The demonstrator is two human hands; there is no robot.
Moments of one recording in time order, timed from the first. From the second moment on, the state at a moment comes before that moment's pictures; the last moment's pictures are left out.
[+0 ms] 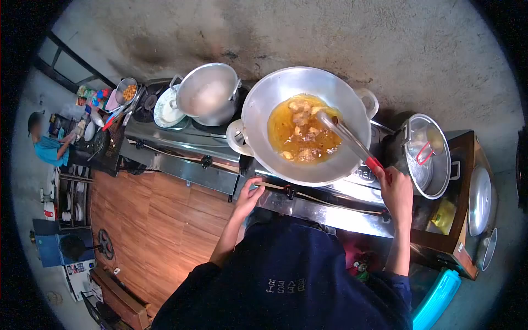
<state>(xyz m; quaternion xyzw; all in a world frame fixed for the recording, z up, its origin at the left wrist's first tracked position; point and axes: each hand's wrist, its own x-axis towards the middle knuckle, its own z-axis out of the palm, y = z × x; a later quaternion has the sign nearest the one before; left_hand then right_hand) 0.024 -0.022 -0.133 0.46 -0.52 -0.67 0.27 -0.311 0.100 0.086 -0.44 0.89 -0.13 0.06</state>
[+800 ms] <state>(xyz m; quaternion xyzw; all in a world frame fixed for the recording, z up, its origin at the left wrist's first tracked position) 0.026 -0.020 -0.120 0.49 -0.49 -0.68 0.24 -0.304 0.097 0.096 -0.44 0.88 -0.16 0.09</state>
